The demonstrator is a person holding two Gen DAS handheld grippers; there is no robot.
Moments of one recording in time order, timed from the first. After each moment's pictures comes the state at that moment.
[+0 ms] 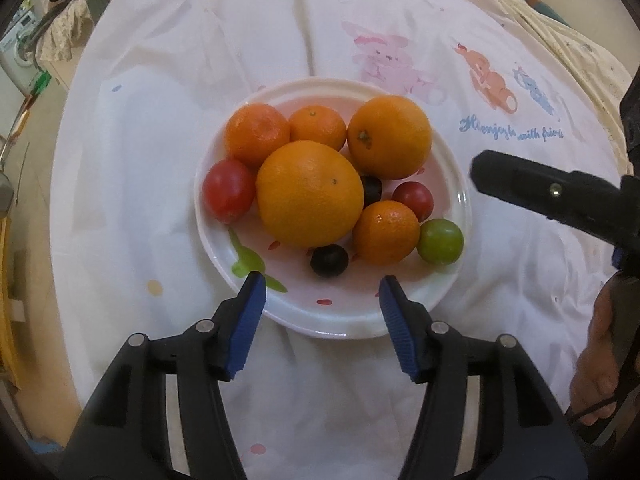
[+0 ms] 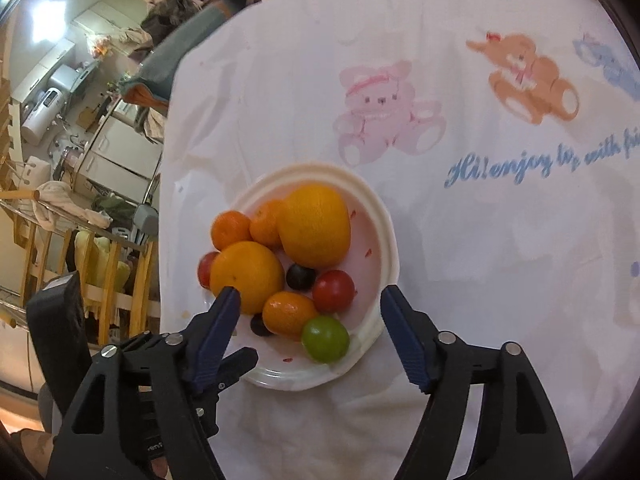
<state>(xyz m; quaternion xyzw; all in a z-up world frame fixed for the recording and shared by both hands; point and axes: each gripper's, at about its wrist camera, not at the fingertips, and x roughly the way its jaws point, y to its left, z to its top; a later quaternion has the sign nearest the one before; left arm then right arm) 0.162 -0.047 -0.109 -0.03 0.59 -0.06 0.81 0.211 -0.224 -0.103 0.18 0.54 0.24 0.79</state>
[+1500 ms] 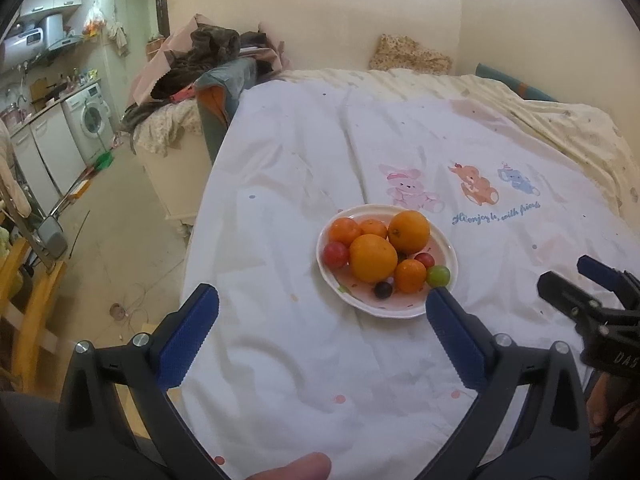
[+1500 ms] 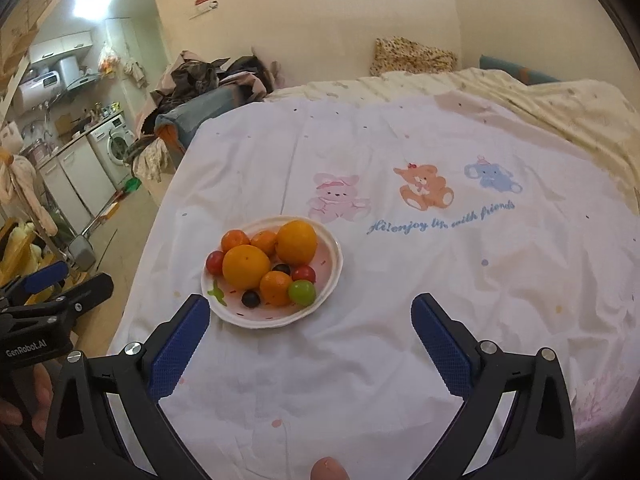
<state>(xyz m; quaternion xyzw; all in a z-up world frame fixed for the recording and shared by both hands) 0.034 0.003 0.003 0.00 0.37 0.00 0.93 0.044 -0.218 -0.016 0.05 0.36 0.12 0.92</state>
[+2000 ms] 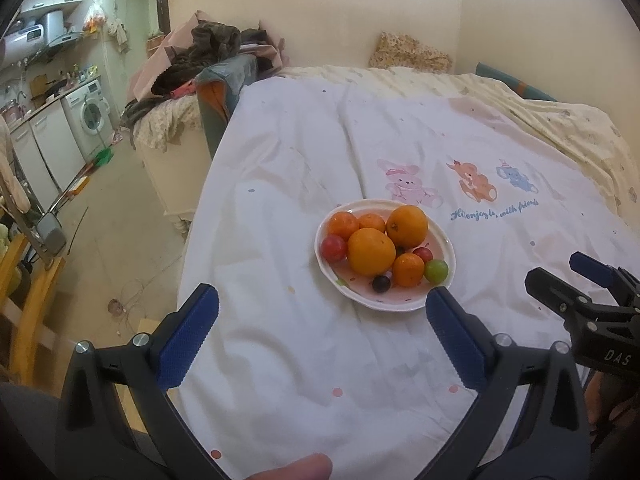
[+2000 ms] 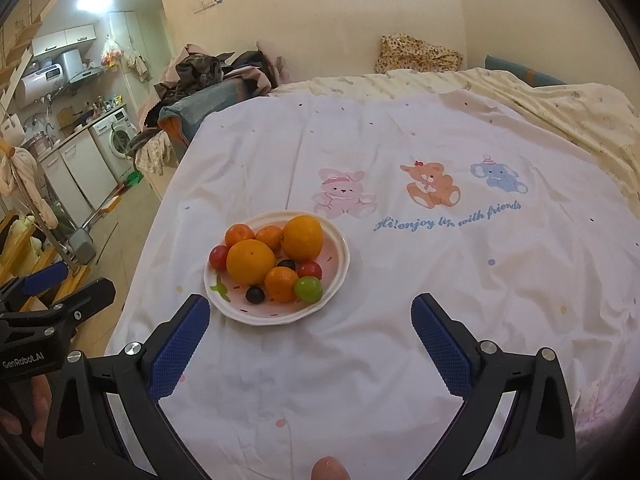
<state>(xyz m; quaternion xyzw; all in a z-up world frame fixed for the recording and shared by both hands) 0.030 0.003 0.000 0.00 0.38 0.00 0.93 0.046 -0.212 -0.020 0.04 0.36 0.12 0.92</state>
